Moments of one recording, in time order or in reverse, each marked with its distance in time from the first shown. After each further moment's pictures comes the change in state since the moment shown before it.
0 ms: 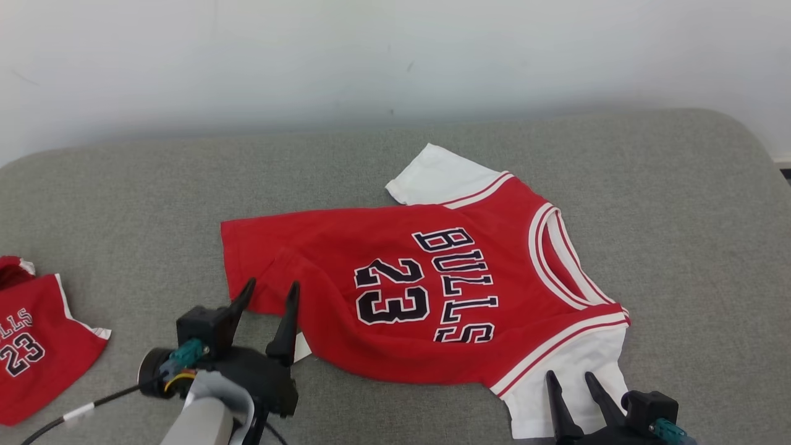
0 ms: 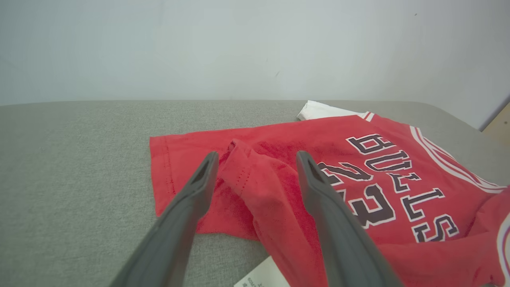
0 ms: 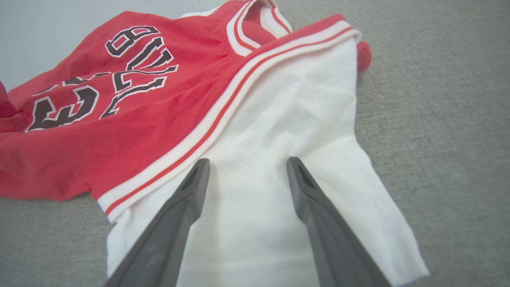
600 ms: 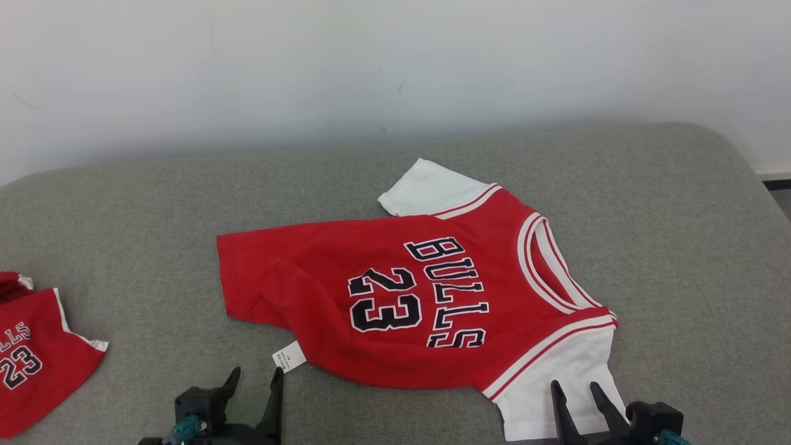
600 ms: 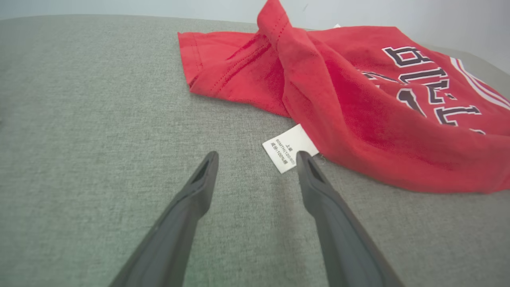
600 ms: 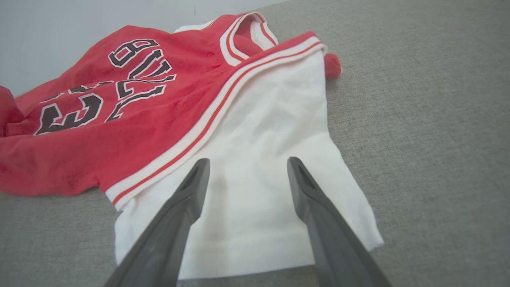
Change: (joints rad) left arm 0.198 -0.024 0.097 0.056 0.068 0.018 0.000; right arm 0.042 0.005 -0.015 -0.027 -0.010 0.000 0.000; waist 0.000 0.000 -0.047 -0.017
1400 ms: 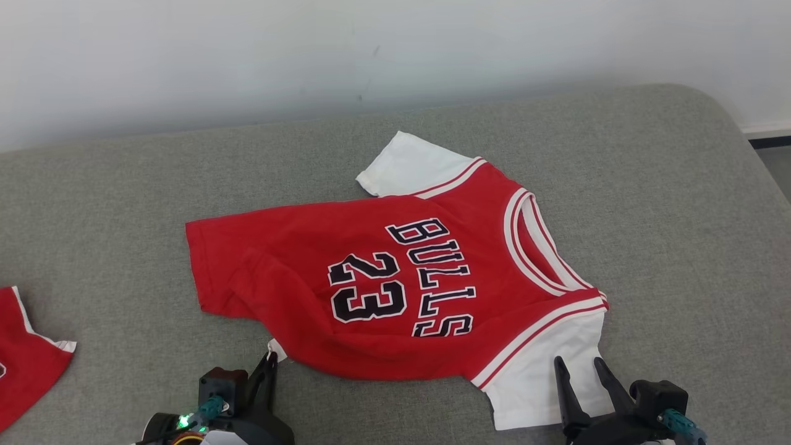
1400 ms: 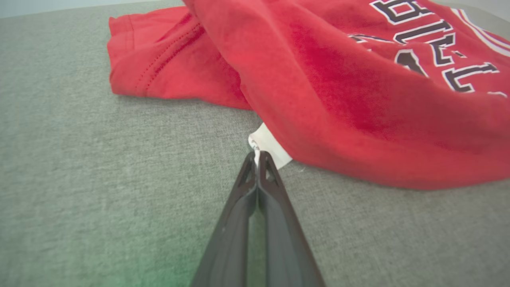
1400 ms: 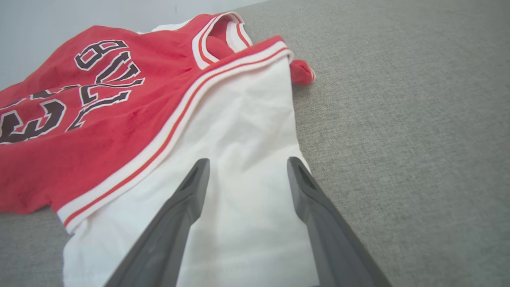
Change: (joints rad) left arm -0.121 -0.028 -0.023 0.151 0.112 0.001 -0.002; right arm -0.049 -0.013 -0.009 -0.015 -0.019 0.000 0.000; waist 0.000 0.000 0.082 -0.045
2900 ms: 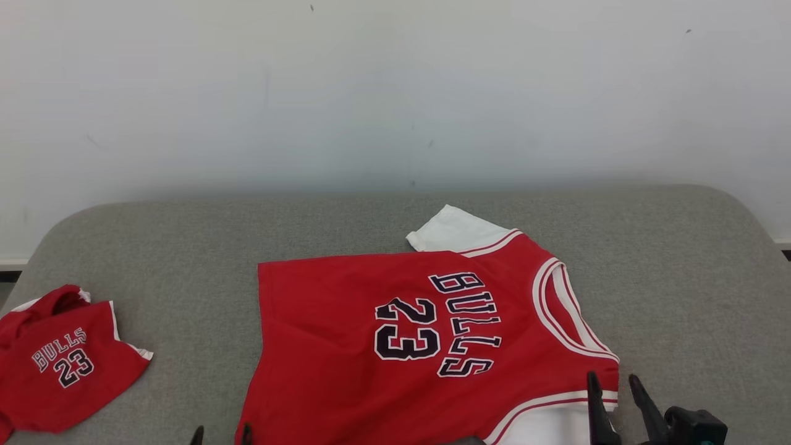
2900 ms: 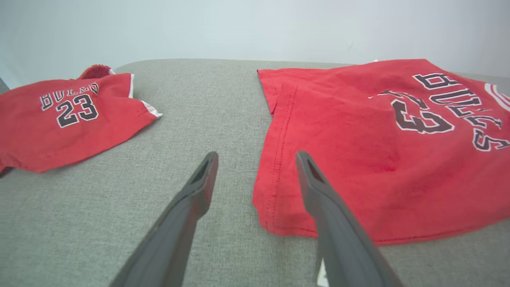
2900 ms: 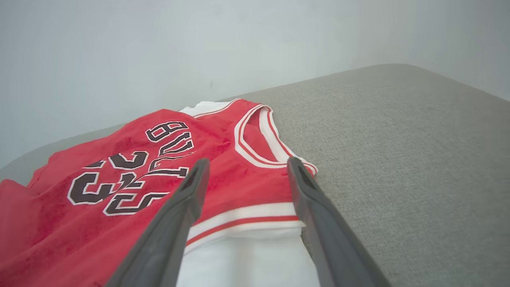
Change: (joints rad) left arm 0.405 -0.011 0.156 -0.429 0.067 0.127 0.002; right arm 0.124 0.036 -0.114 -0.144 -0.043 0.000 0.000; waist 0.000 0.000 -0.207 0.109
